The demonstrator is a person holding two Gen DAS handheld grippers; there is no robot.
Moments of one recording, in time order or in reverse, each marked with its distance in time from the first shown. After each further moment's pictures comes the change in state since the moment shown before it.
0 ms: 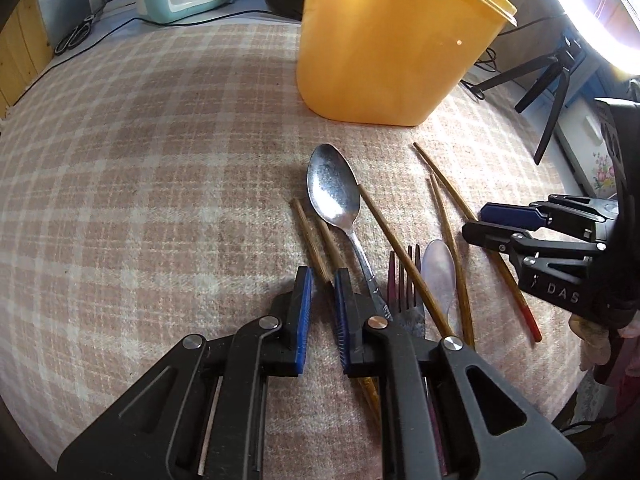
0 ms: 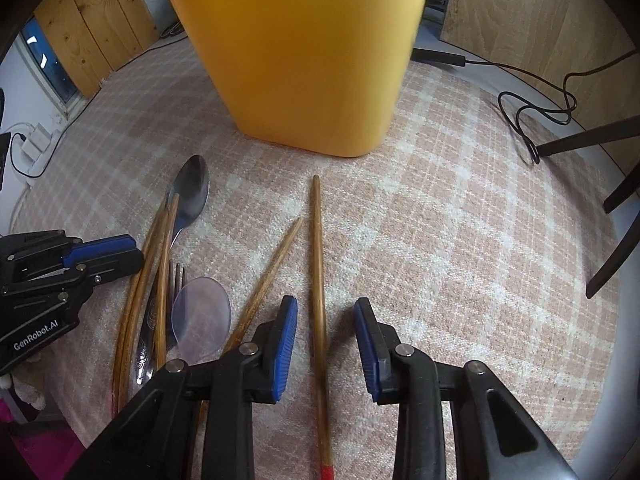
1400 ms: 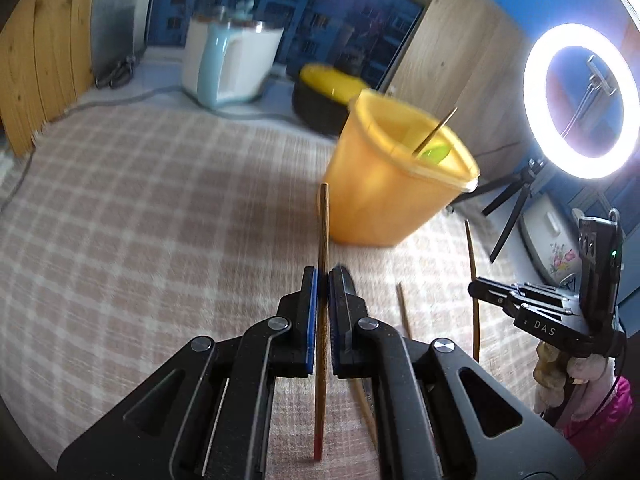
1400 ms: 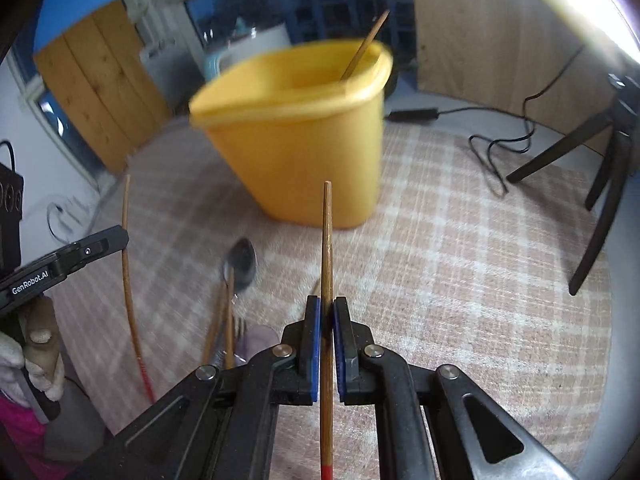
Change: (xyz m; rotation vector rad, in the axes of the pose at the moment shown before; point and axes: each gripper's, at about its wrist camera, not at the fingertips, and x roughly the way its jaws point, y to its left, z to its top) left arm -0.102 0.041 0.025 -0.125 -0.280 -0.099; right arm -0.067 -0.021 0.006 0.169 -0.237 0.126
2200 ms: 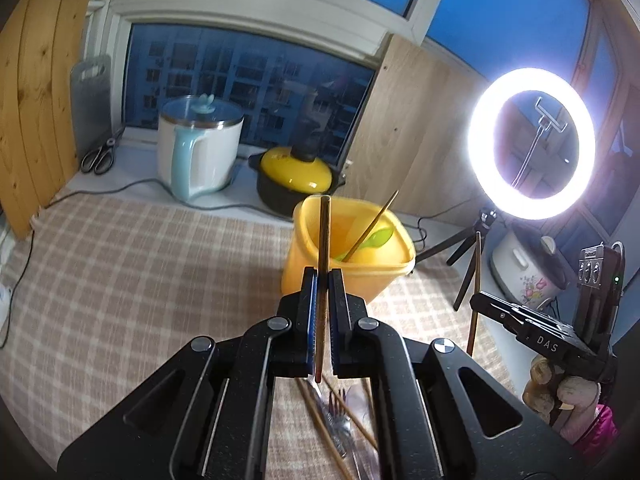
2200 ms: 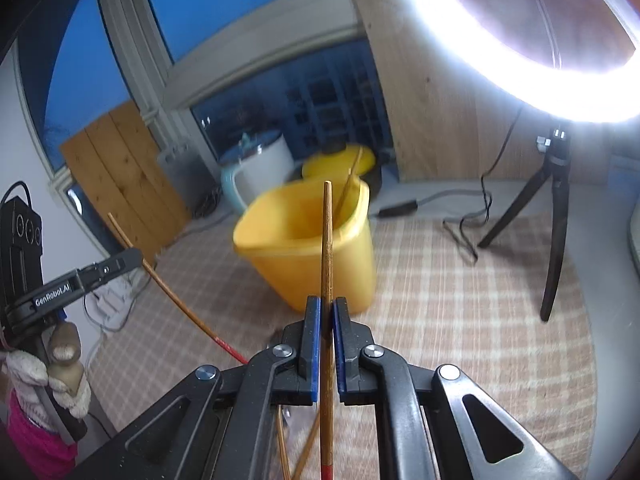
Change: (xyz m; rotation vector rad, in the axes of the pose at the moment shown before) left arm -0.054 -0.035 0.050 0.087 -0.188 -0.068; right arm -0.088 0.005 0.011 0.106 -0.322 0.035
